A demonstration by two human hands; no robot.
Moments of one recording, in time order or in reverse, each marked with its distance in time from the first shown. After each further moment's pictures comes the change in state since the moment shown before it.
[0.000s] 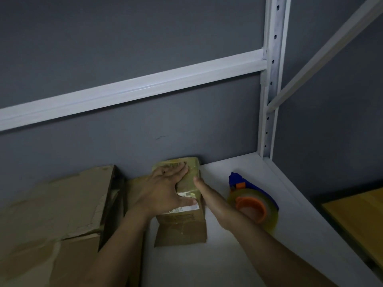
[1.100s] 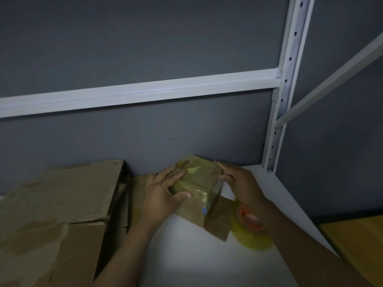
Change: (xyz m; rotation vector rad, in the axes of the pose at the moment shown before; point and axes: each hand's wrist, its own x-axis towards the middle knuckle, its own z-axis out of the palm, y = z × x) left_hand -0.034 0.004 0.020 -0.465 0.476 -0.247; right_hand 0.011 -0.028 -0.071 -0.933 0.306 -0.481
